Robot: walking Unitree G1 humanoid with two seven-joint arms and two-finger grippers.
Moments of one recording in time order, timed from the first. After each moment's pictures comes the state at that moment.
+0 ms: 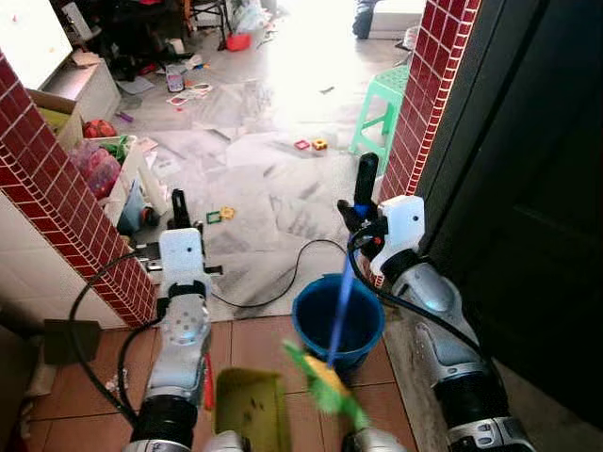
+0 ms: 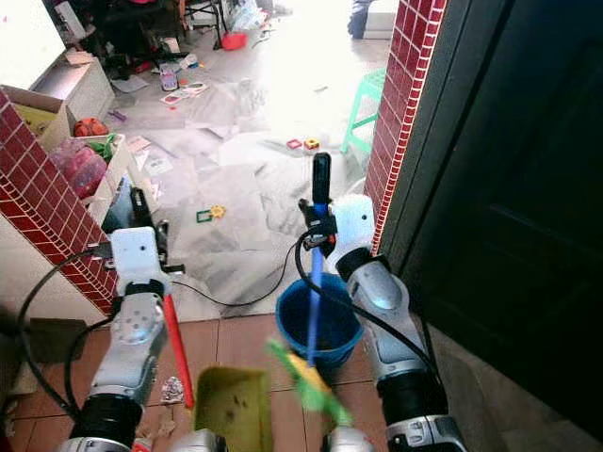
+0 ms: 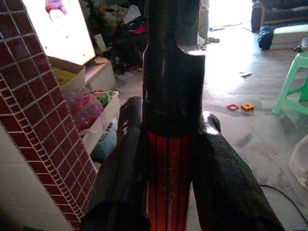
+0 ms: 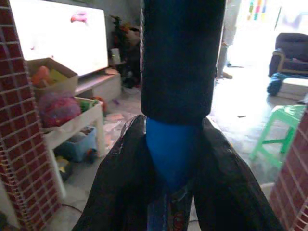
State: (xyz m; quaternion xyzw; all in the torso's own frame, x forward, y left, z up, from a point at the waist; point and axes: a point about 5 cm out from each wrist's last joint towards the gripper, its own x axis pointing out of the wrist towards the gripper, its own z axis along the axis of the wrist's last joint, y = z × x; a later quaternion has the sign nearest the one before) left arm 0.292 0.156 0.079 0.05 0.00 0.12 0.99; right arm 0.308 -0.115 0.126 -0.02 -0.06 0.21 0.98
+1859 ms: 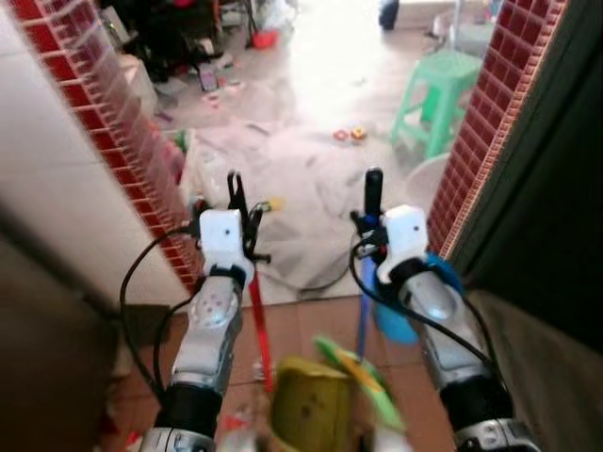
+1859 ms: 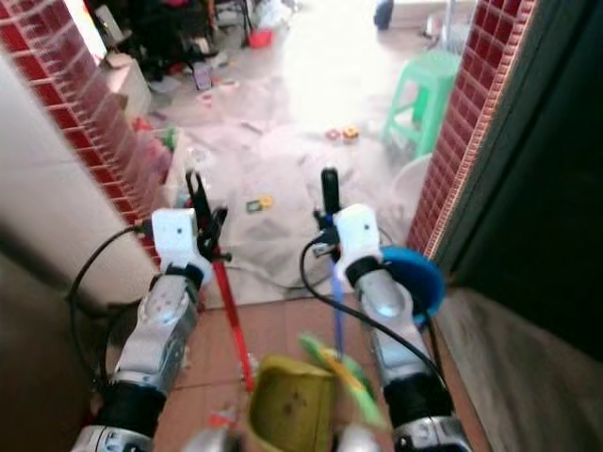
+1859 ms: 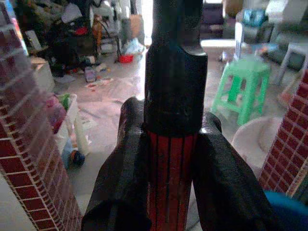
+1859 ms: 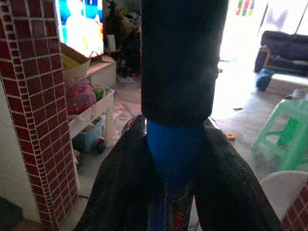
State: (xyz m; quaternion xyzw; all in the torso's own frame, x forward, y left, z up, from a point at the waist) left arm 0.303 0.103 0.107 -0.04 -0.02 -0.05 1.00; right arm 0.306 -0.124 0.109 -0.07 -0.04 0.17 0.98
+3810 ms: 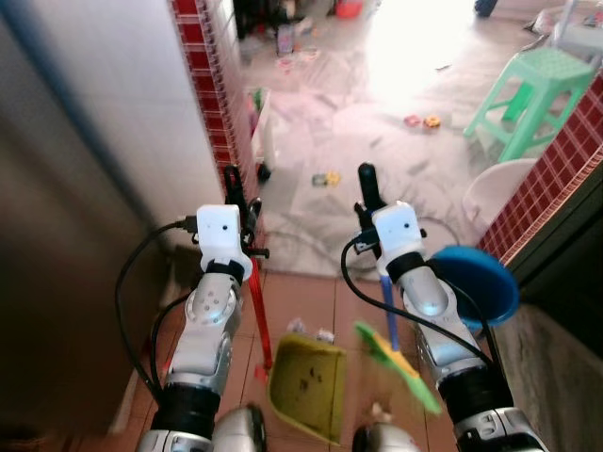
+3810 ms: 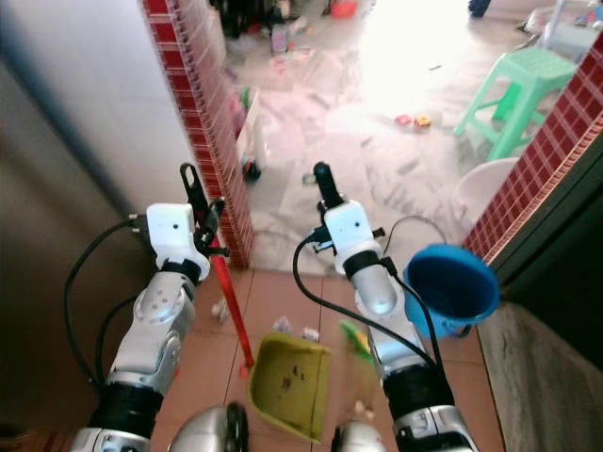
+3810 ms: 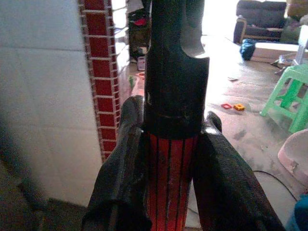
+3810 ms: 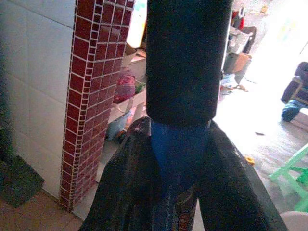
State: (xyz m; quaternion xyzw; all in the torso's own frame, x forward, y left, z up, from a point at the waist) left arm 0.301 0.106 0.111 -0.03 -0.02 -0.05 1.00; right arm 0.313 -0.127 0.112 -0.16 -0.07 0.12 0.98
